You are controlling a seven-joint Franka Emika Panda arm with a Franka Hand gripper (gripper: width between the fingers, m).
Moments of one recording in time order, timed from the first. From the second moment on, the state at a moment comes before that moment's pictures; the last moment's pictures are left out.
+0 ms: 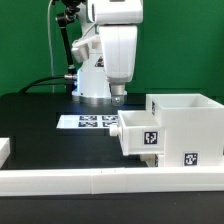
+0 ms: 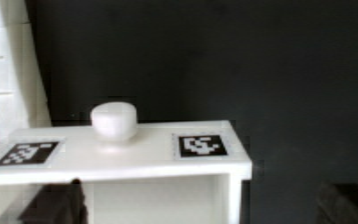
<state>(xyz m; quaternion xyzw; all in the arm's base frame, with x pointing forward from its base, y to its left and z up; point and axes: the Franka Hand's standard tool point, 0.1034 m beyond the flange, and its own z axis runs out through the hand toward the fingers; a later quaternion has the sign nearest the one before) 0.561 -0.012 0.116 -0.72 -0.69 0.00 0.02</state>
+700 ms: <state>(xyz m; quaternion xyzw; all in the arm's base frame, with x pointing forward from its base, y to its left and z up) 0.597 -0.043 0.073 -0.71 -0.69 -0.06 0.10</state>
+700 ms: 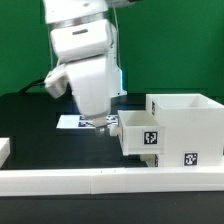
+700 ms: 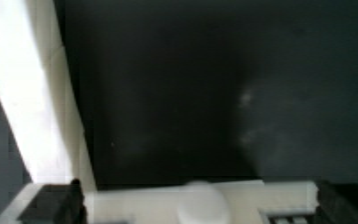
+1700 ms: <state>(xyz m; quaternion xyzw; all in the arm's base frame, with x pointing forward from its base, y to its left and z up) 0.584 -0.008 0.044 -0.70 -0.70 -0.07 0.11</state>
